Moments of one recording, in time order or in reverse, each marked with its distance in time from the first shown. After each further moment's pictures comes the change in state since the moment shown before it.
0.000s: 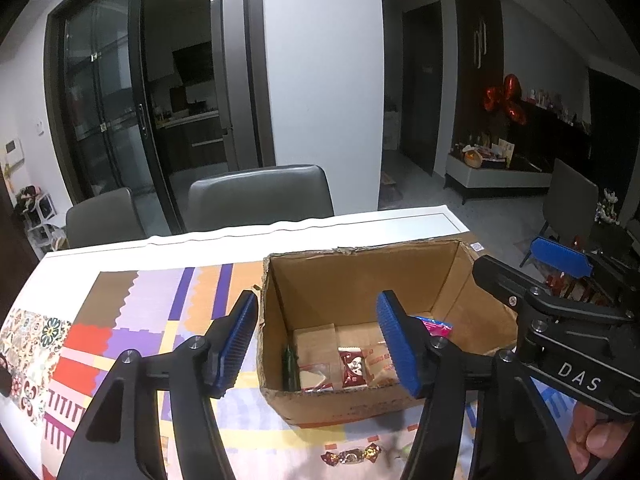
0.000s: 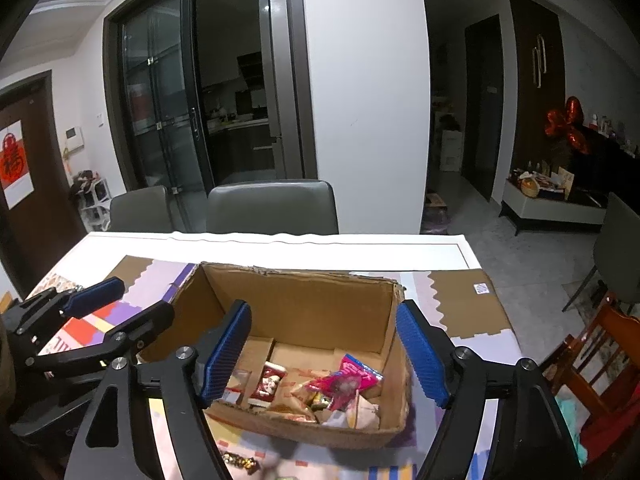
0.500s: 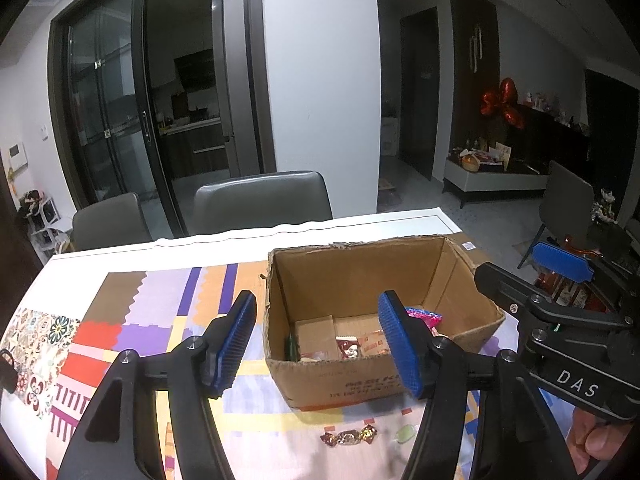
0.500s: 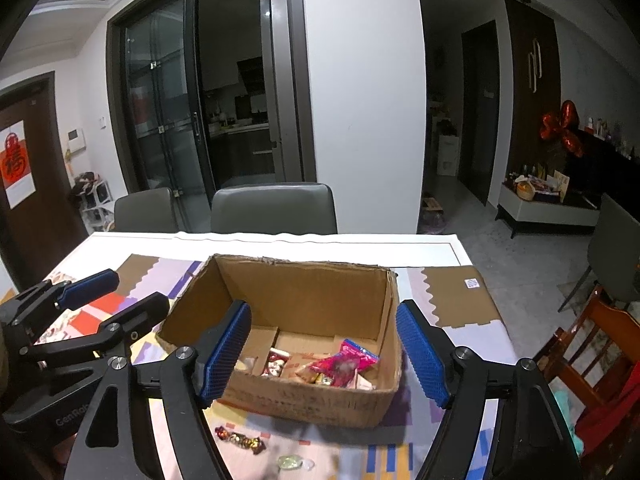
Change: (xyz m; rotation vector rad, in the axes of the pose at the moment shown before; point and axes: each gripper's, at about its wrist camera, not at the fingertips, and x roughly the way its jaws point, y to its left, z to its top) left arm -0.026 -0.002 -0.010 0.007 -0.025 0.002; right arm -0.034 0.005 -0.012 -0.005 -0.020 -0.007
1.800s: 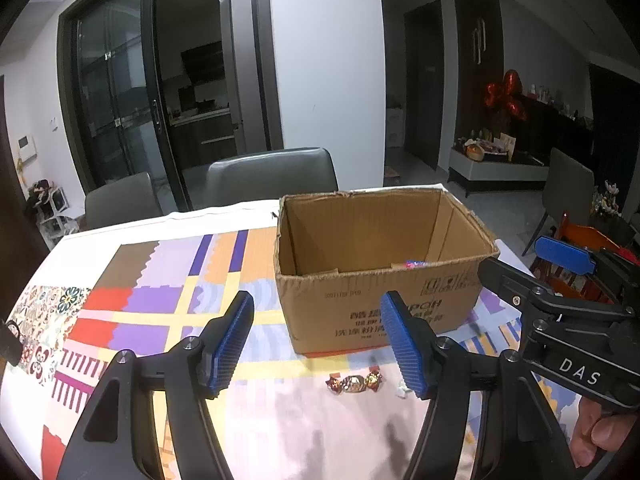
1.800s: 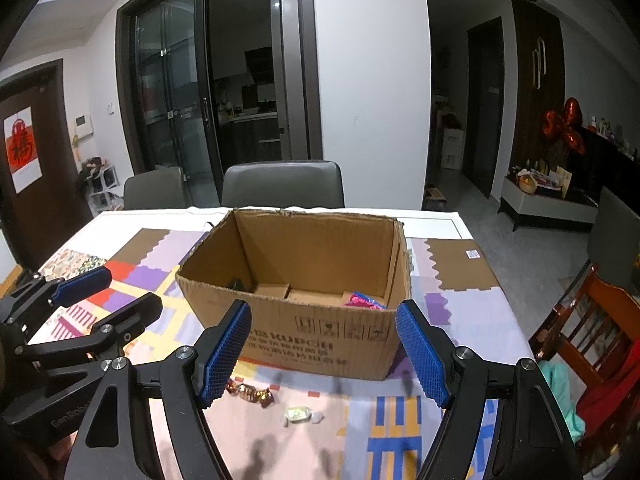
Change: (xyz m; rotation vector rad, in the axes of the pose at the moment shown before) left arm -0.032 -0.002 -0.058 -0.003 0.030 0.030; right arm -0.026 0.009 -0.047 -0.022 0.033 0.011
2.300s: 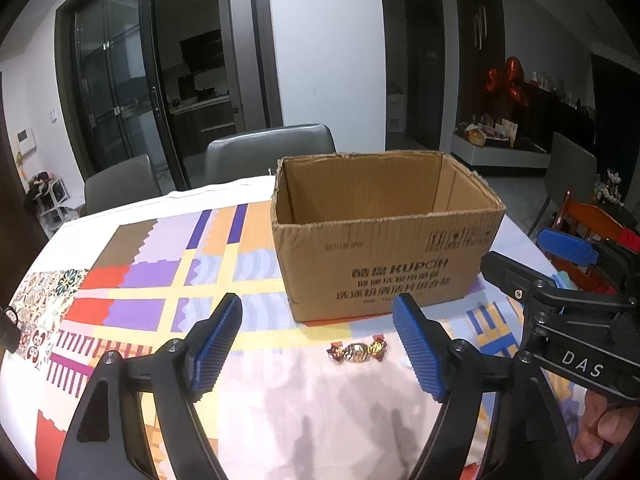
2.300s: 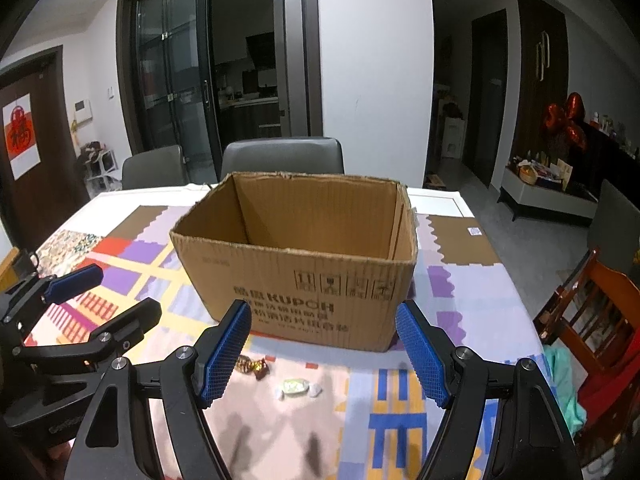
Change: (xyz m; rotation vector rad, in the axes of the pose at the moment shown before) left arm 0.006 -0.005 -0.031 0.008 0.048 0.008; right arm 0.008 0.003 -0.031 -0.017 0.050 -0.007
